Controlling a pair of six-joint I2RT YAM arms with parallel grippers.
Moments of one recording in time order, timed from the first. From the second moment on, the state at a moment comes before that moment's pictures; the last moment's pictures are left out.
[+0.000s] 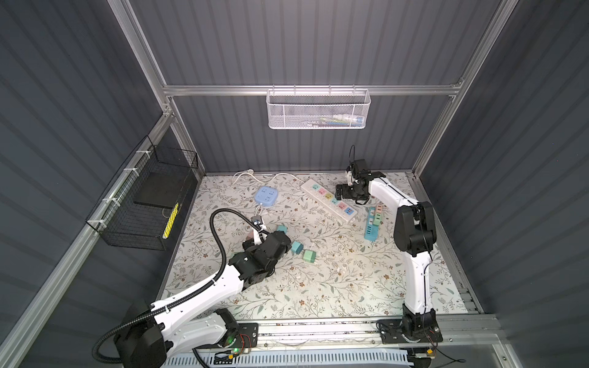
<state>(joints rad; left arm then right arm) -0.85 1.10 0.75 -0.44 -0.74 -0.78 0.26 2.28 1.95 -0.73 -0.11 0.18</state>
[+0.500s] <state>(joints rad) -0.80 1.13 0.75 -0.38 -0.68 -0.70 0.31 2.22 1.71 -0.64 -0.31 0.24</state>
